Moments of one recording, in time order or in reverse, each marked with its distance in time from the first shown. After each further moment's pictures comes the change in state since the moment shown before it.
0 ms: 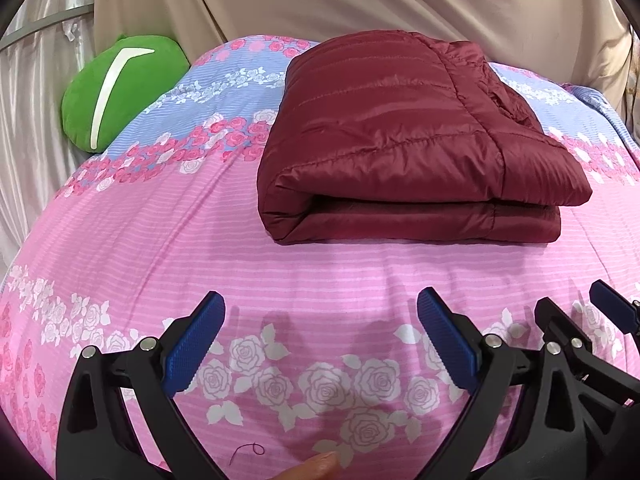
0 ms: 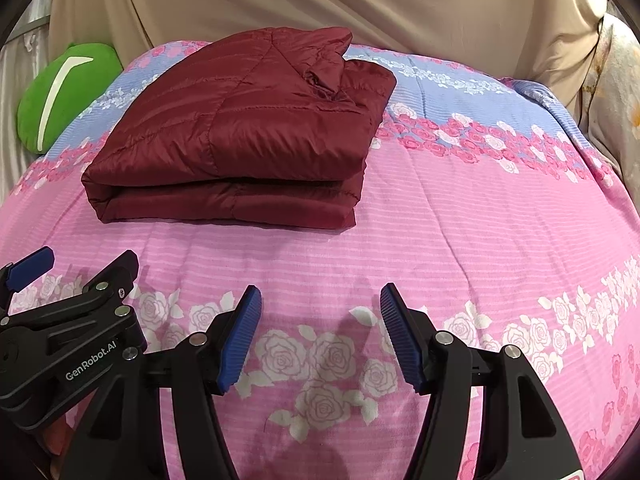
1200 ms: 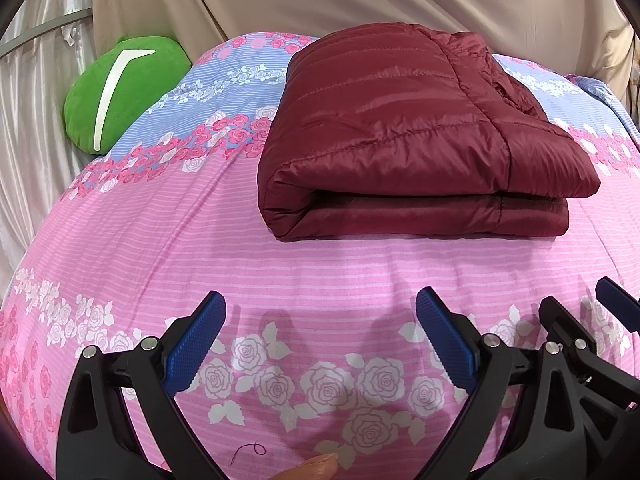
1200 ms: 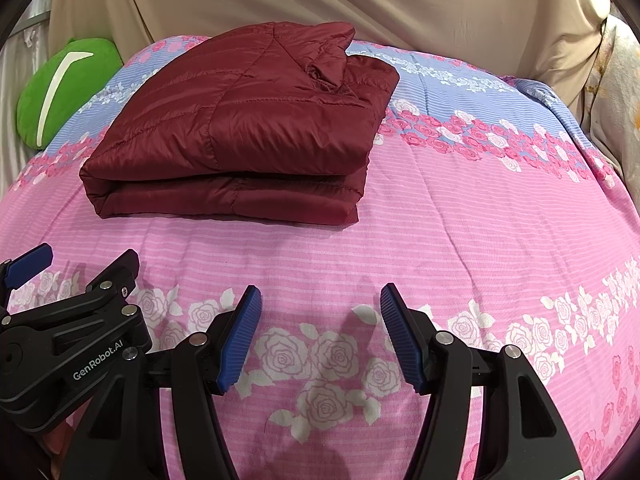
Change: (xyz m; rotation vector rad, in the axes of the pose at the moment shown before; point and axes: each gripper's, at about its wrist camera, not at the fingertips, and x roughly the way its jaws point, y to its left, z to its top) left arm 0.003 -0.002 -0.001 0.007 0.012 0.025; right arm 0.002 0.002 0.000 -0.003 0.009 -0.003
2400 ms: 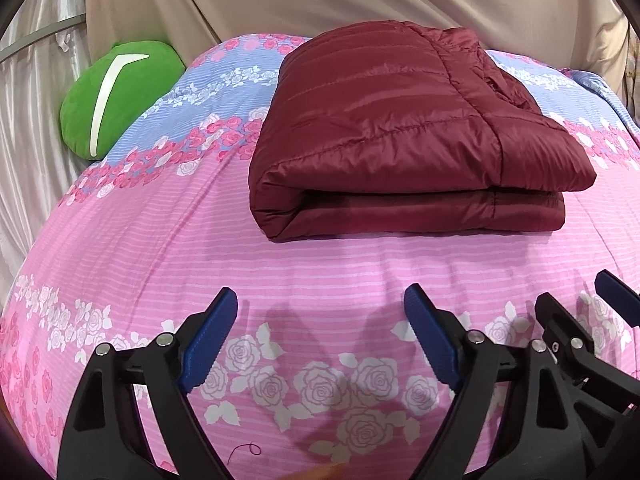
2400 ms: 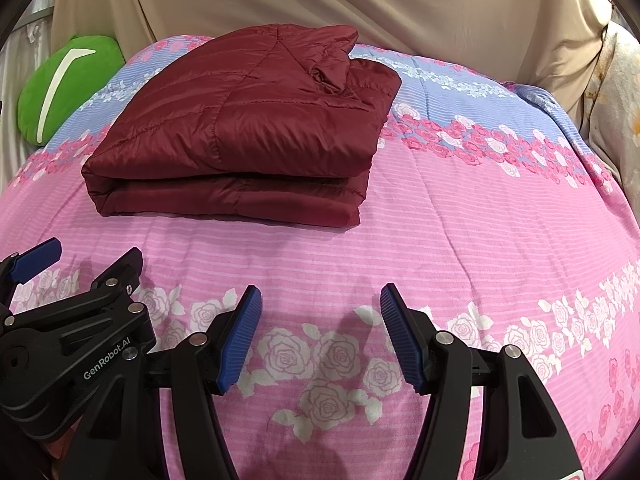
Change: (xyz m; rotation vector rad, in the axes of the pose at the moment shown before) left arm 0.000 0.000 0.001 0.031 0.002 -0.011; right arm -0.002 0.005 -0.001 -0.009 -0.007 -0.012
